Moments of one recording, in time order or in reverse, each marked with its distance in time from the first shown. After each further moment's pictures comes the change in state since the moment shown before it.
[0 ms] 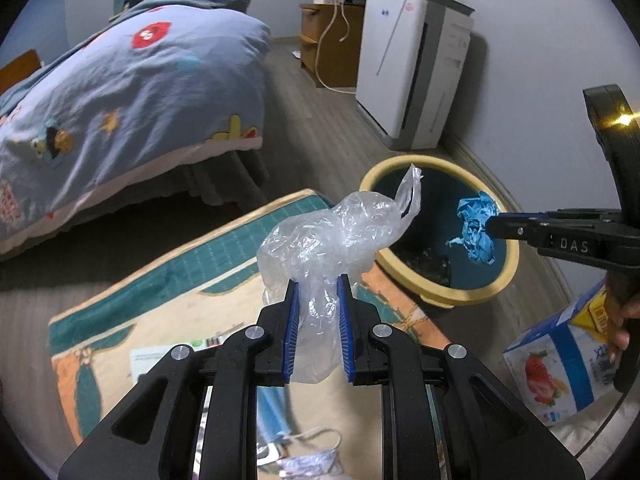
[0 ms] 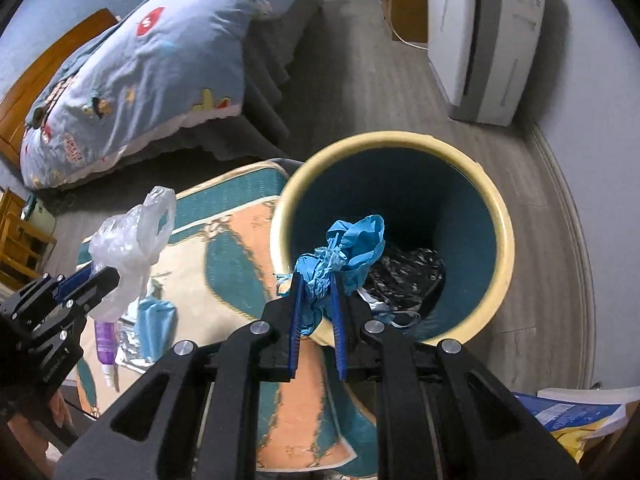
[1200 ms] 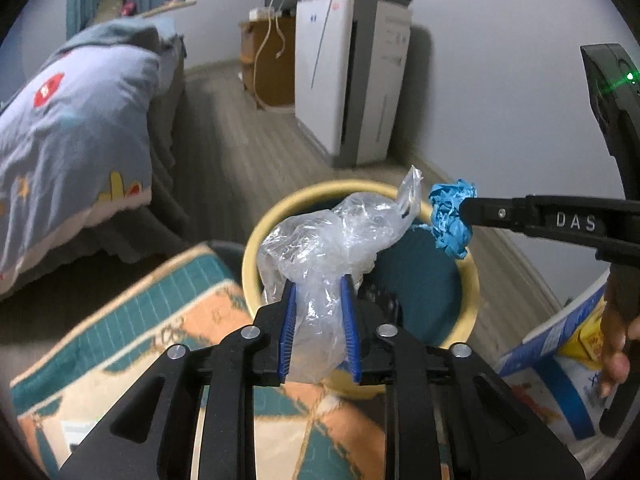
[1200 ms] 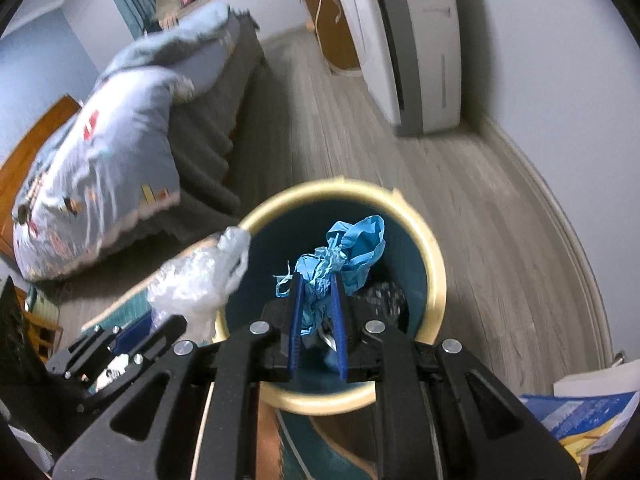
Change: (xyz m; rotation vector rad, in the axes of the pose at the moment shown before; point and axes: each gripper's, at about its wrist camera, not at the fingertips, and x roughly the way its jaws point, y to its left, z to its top) left arm 0.062 -0.093 0.042 0.122 -0.091 -0.110; right arm -0.024 -0.087 0.011 0.236 -0.203 -0.006
